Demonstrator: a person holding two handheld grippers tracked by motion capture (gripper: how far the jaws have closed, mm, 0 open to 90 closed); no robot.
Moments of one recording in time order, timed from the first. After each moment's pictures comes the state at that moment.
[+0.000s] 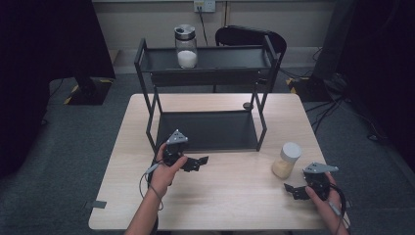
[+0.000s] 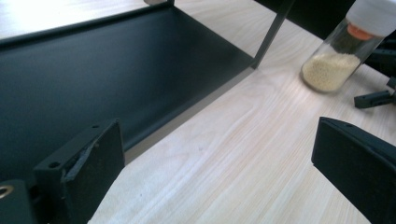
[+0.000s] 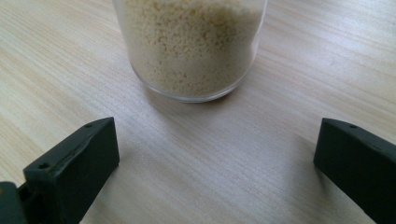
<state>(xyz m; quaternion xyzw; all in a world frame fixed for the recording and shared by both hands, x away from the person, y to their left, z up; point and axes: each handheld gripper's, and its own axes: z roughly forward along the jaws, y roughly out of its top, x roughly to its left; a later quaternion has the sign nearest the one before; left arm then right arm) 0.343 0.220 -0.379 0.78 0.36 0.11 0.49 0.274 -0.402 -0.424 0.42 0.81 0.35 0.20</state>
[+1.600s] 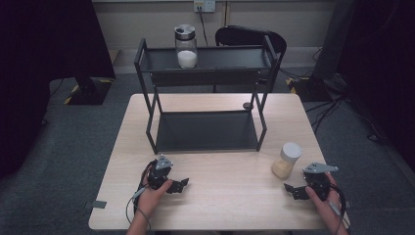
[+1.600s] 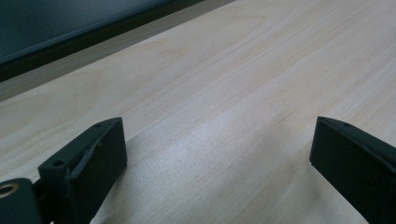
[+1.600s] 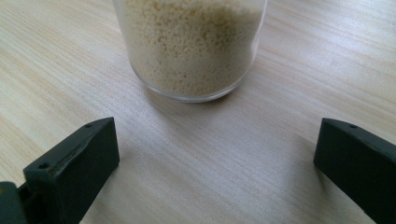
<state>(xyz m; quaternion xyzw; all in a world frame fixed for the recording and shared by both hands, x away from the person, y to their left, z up) 0.303 0.243 -0.428 0.81 0.40 0.16 0.40 0.274 -0.402 -0.424 0.42 0.81 0.35 0.20</state>
